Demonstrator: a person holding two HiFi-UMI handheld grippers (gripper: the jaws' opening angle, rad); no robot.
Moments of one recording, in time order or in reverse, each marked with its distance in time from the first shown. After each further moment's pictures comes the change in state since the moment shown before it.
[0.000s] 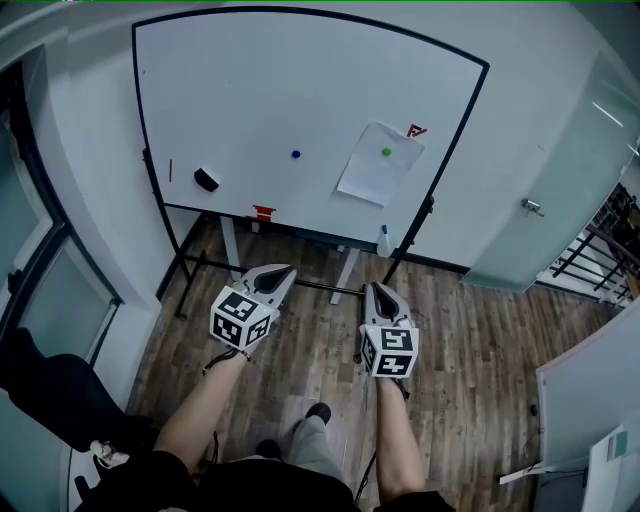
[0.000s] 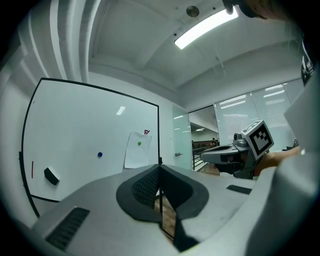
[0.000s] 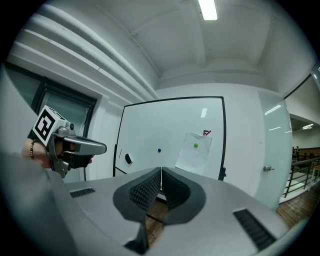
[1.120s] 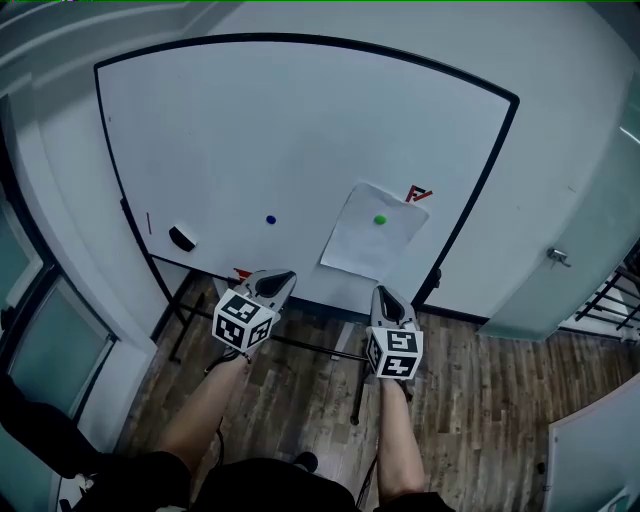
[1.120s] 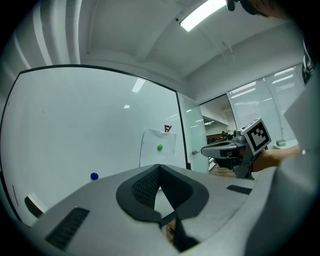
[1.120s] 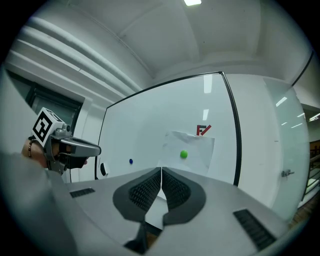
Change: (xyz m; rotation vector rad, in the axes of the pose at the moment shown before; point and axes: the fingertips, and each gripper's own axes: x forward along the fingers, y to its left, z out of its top) left arm 0.251 0.142 0.044 0.070 0.024 0.099; right arm 0.253 -0.179 0.040 0.029 -0.088 0.056
